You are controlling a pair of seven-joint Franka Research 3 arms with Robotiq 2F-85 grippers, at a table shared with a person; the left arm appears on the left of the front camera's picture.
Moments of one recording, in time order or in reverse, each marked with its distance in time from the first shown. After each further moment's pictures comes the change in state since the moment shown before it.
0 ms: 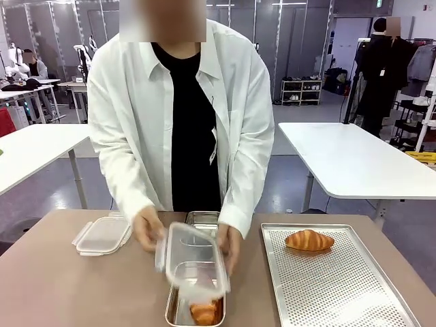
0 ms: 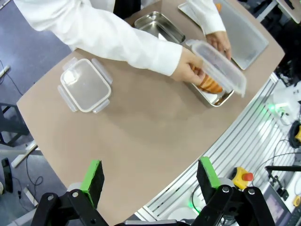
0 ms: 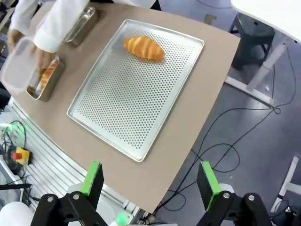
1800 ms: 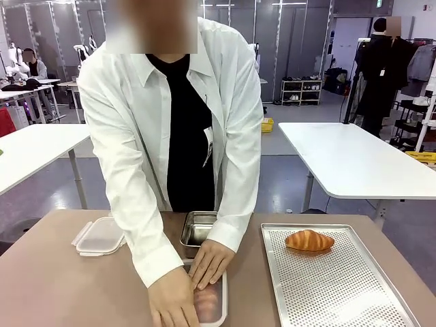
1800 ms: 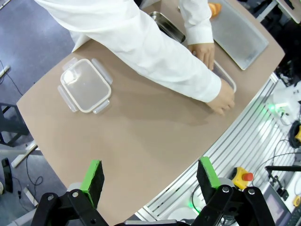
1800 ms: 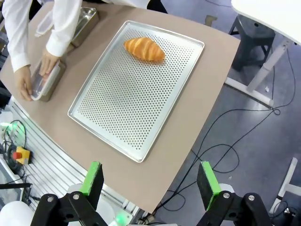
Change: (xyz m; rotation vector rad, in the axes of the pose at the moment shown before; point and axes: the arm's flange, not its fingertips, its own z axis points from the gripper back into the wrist) left arm 0.000 0.000 0.000 0.000 0.000 0.000; right arm 0.003 0.000 0.003 0.001 0.000 0.005
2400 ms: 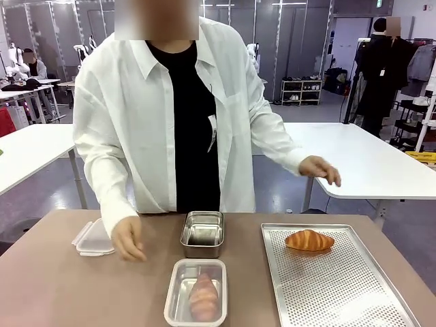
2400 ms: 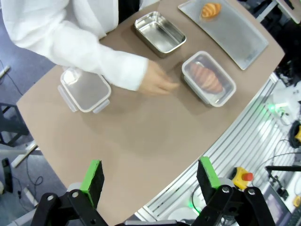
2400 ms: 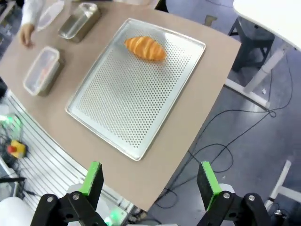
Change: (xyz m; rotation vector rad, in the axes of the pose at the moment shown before) left arm 0.000 0.000 0.000 0.000 0.000 0.000; right arm 0.017 0.016 0.000 -0.027 0.038 0.075
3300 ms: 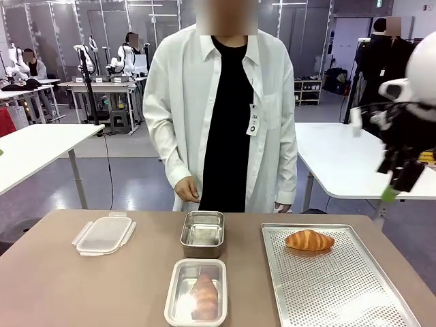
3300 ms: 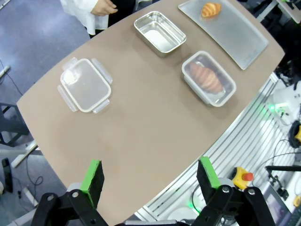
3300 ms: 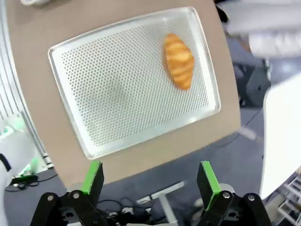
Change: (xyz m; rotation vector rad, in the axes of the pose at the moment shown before) left arm 0.000 0.000 0.000 0.000 0.000 0.000; right arm 0.155 0.136 -0.138 -0.106 0.385 0.826
